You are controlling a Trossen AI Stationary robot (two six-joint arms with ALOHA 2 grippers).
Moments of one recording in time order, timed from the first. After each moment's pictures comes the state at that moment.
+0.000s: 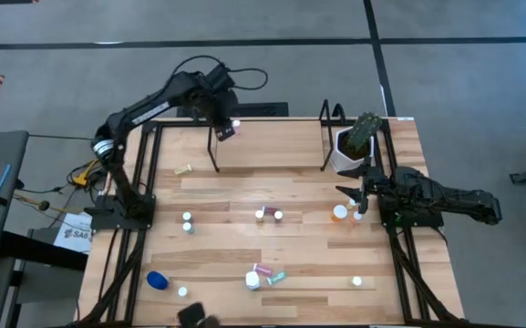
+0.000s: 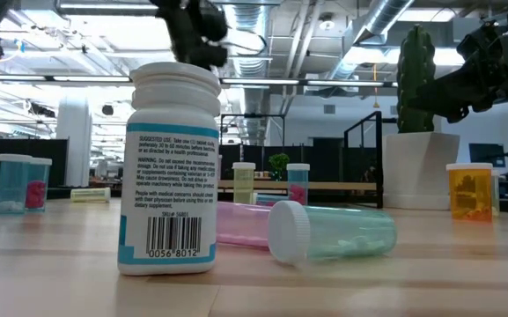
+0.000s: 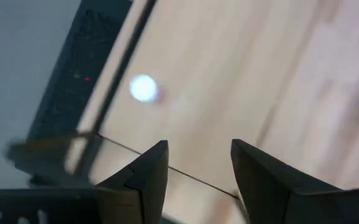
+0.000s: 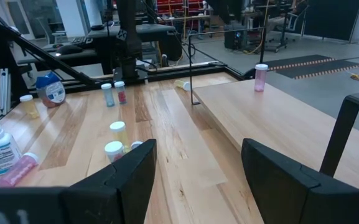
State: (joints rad) left arm 0.66 1.72 1.75 -1.19 0.06 0.21; right arm -0.16 0.00 0.07 -0.15 0.08 0.09
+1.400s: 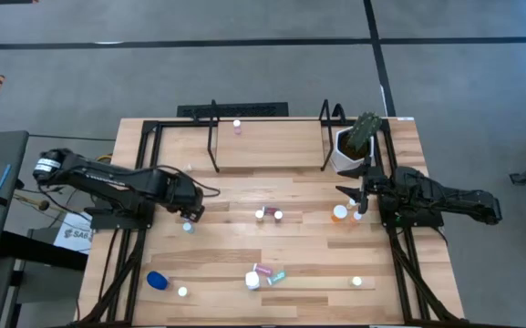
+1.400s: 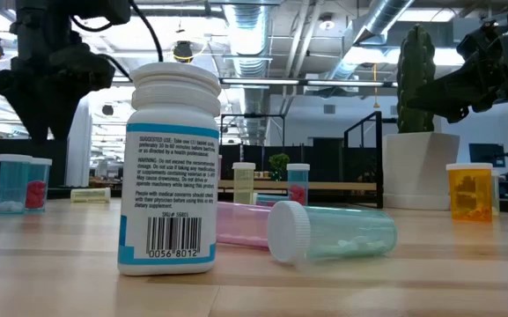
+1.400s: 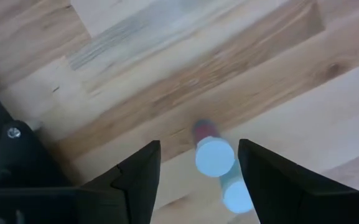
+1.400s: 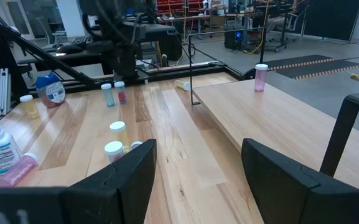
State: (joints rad) left arm -0.13 1.18 0.81 -1.11 -0.10 -1.23; right arm -0.16 0.00 0.07 -0.15 0.08 0.09
